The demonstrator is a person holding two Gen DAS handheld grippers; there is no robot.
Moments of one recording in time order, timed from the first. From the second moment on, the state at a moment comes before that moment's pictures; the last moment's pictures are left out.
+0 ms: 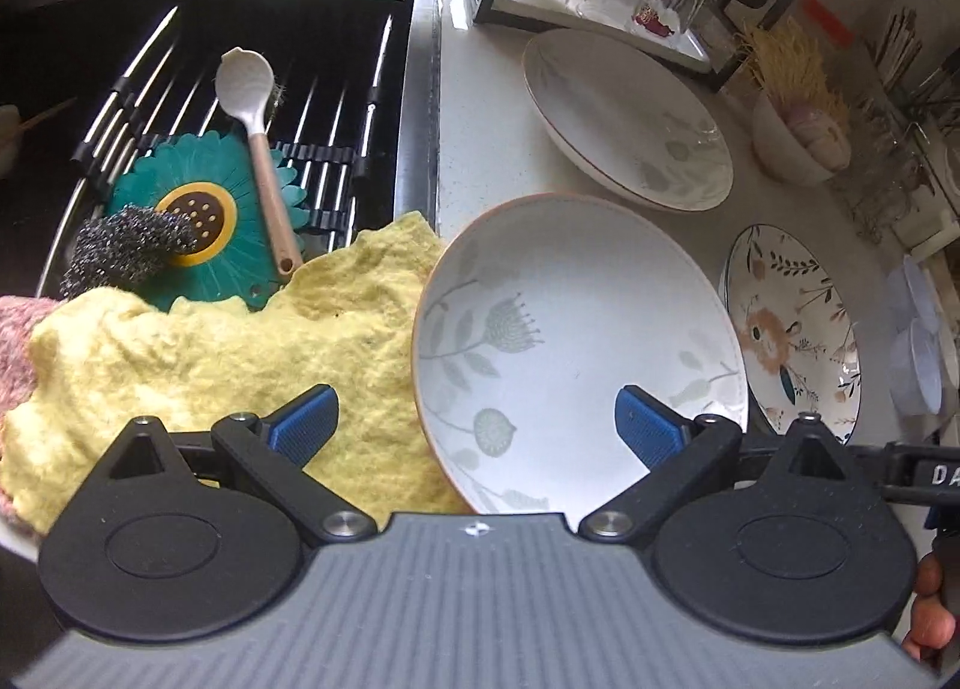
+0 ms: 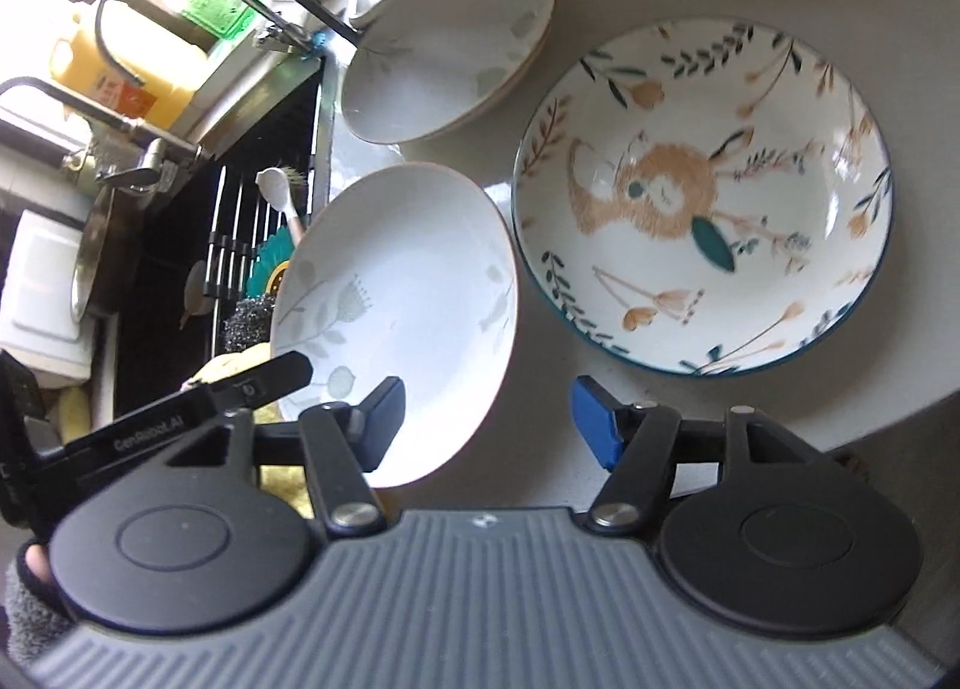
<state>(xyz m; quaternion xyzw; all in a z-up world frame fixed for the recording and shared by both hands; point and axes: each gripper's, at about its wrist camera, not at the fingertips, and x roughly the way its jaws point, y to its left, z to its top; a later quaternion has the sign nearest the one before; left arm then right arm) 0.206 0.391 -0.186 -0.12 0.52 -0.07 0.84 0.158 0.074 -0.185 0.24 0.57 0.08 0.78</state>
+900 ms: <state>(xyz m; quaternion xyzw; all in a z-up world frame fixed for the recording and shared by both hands) 0.233 0.416 -0.204 -0.14 0.54 -0.12 0.82 0.168 0.090 -0.207 0.21 0.53 0.06 0.82</state>
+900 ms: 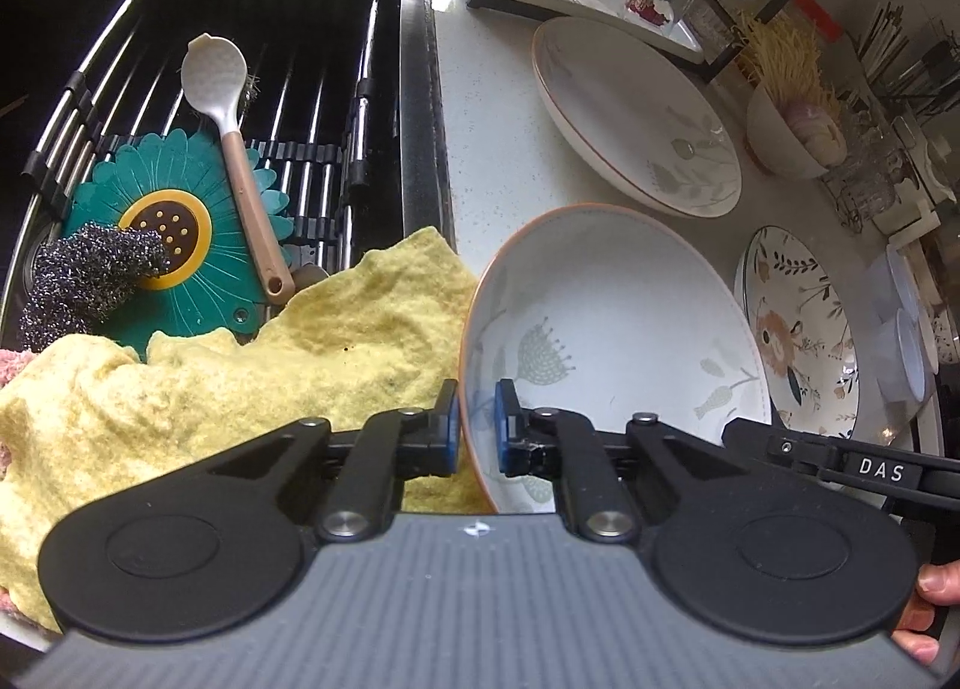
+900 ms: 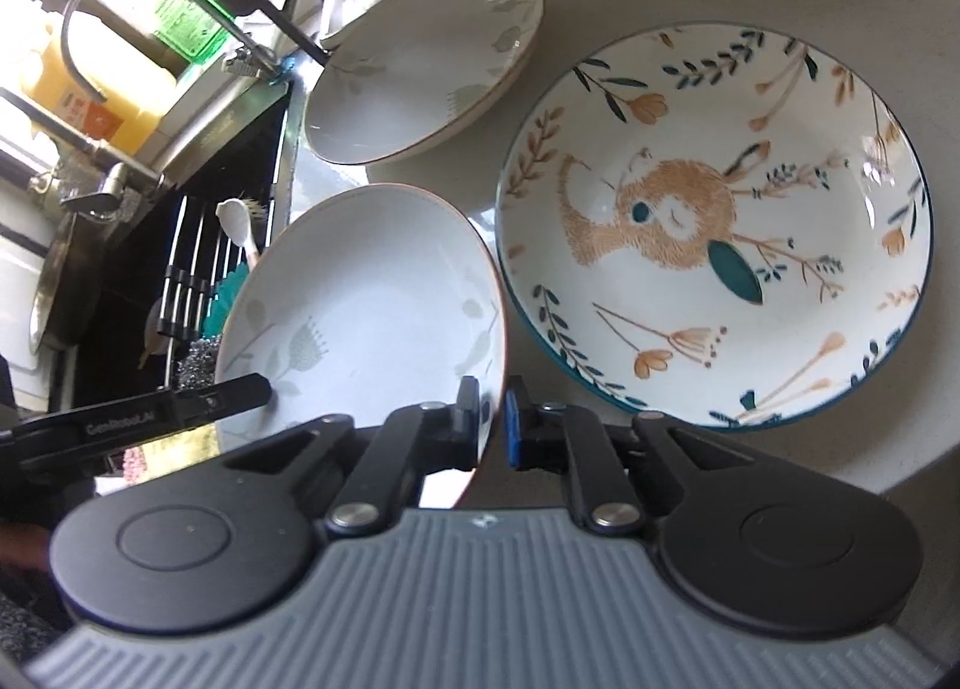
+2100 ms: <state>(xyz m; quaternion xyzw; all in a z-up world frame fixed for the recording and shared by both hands) 0.235 0.289 -0.114 -0.18 0.47 -0.12 0.86 0.194 -0.029 -0.119 0.16 0.43 0.07 0.89</state>
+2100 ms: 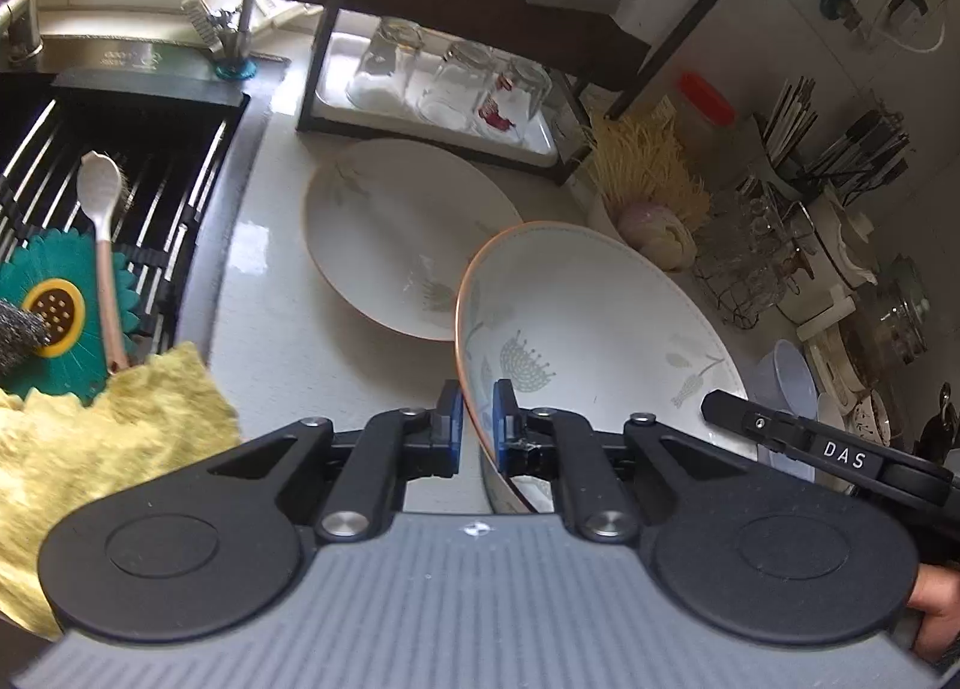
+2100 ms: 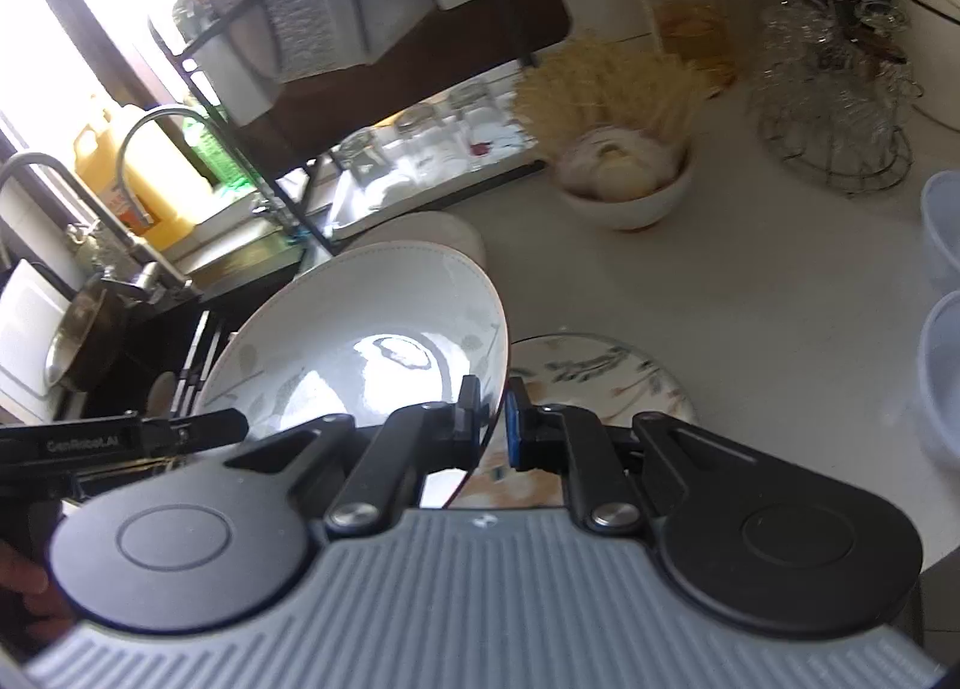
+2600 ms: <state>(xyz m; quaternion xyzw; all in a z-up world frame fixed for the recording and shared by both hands) 0.241 0.229 -0.177 -0.21 0.54 -0.07 0.81 0.218 -0.070 -0.168 0.11 0.49 0.08 0.86</state>
